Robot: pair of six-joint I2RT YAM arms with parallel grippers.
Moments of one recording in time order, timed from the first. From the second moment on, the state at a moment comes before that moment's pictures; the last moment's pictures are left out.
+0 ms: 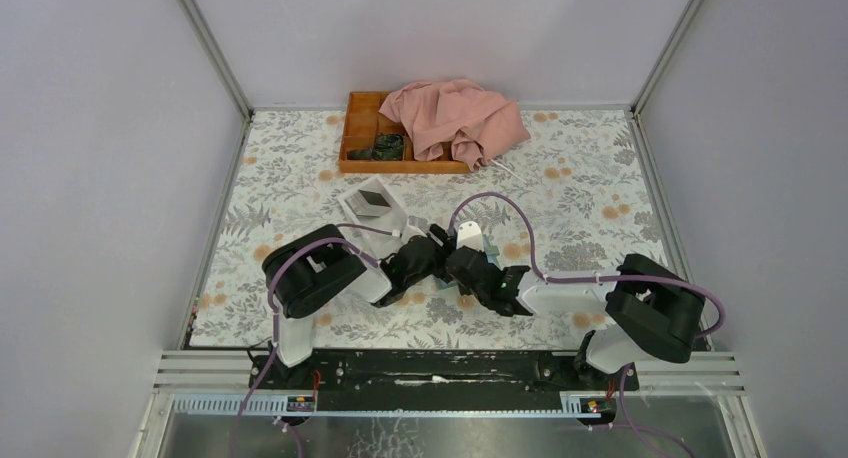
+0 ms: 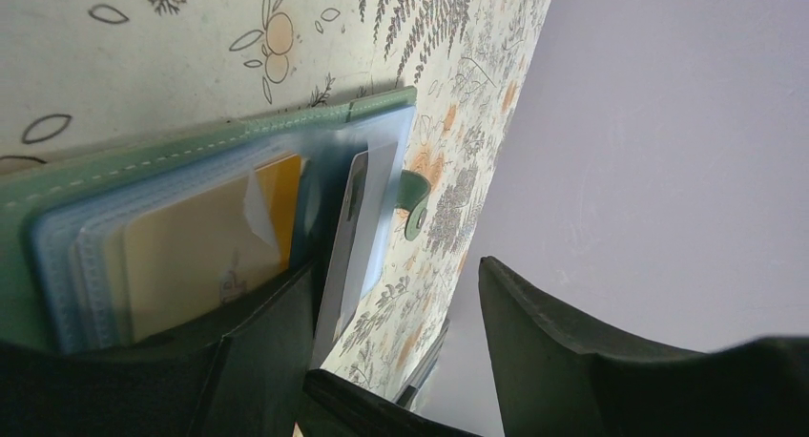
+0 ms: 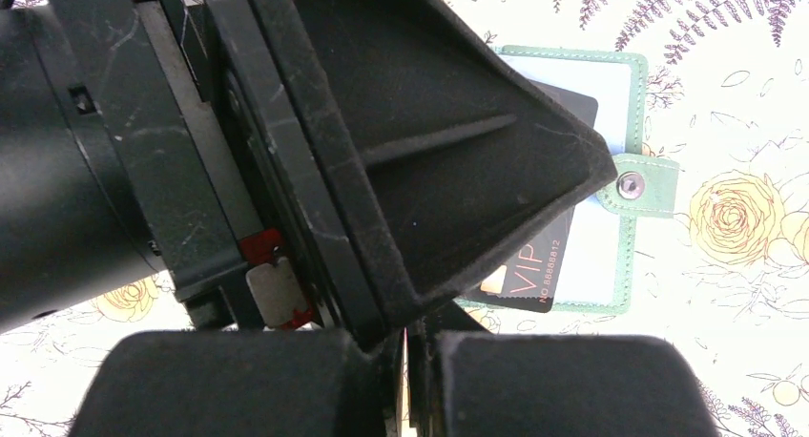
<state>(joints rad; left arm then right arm) -0.89 1.91 0.60 0.87 -0.08 -1.63 1.04 1.49 0.63 0.01 0.50 0.48</state>
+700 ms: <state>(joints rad) -0.88 1.91 0.58 0.89 -0.11 -1.64 1.01 1.51 0.63 0.01 0.49 0.48</state>
